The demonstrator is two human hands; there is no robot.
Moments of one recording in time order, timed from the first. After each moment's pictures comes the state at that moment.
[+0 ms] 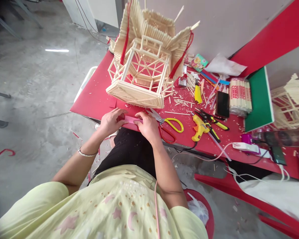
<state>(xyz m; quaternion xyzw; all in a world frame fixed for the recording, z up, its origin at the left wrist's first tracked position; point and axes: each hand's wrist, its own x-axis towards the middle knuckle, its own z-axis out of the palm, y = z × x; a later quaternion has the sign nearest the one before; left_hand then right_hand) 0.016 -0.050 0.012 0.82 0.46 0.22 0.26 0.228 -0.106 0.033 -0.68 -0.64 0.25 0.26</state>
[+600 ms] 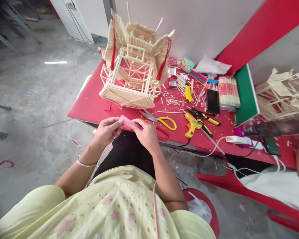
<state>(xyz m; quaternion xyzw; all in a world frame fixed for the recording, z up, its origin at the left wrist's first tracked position) 0.047 -0.099 0.051 0.41 0.42 0.39 0.71 0.234 -0.160 0.067 -0.63 -0.61 0.28 0.40</state>
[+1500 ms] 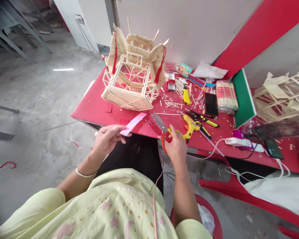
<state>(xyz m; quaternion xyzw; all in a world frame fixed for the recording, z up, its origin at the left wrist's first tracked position) 0.052 -0.144 0.071 0.38 0.34 0.44 0.74 0.331 -0.241 0.035 -0.81 -0.54 0.02 0.24</state>
